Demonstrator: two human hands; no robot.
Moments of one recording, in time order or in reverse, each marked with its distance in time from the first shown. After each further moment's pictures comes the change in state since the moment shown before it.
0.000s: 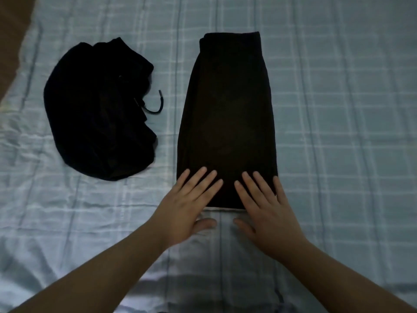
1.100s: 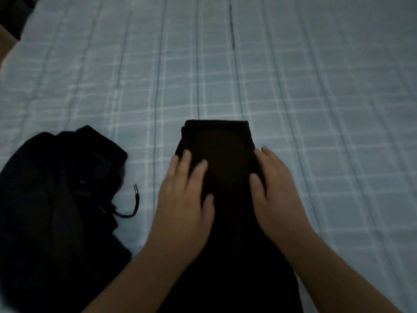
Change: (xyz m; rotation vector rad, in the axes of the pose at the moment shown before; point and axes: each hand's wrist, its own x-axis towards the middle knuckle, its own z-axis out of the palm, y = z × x) left_hand 0.226 -0.089 -0.094 -0.280 0.356 -0.426; right_hand 0.243 0.115 -0.088 0.643 0.393 0.458
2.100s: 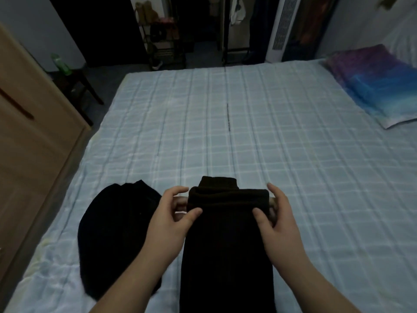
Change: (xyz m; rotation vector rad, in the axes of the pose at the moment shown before) left_hand -0.048 0.103 -0.230 -0.810 0.078 -0.296; right_hand -0.094 -0.154 -0.174 0.639 0.060 0.089
